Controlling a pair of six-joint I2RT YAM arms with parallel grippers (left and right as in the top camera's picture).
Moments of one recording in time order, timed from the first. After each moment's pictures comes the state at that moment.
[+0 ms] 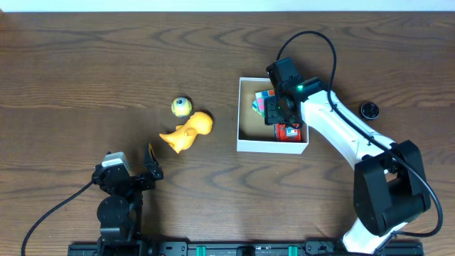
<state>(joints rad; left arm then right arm) -0.01 0.01 0.08 -0.26 -0.13 -0.19 0.43 1.84 1.31 -0.78 0.04 0.40</state>
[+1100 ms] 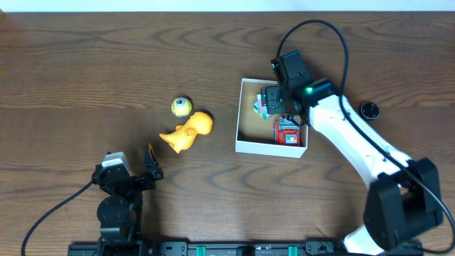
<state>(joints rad) -0.01 0.01 0.08 -0.26 -0.13 -0.19 0.44 1.75 1.31 -0.65 0.09 0.33</state>
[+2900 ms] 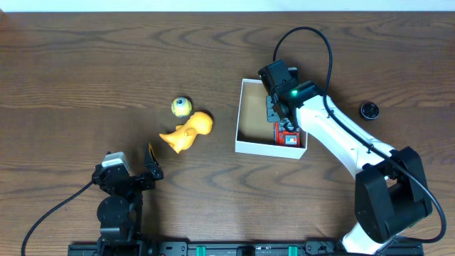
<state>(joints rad) -0.01 0.01 0.08 -0.26 -0.13 -0.19 0.49 1.81 1.31 -0.76 0.31 0.43</state>
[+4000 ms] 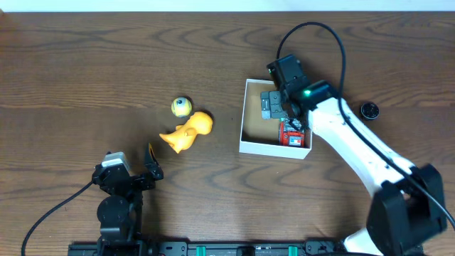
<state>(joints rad) -0.01 0.01 0.08 -0.26 -0.13 -0.19 0.46 1.69 1.31 -0.74 0.21 0.32</state>
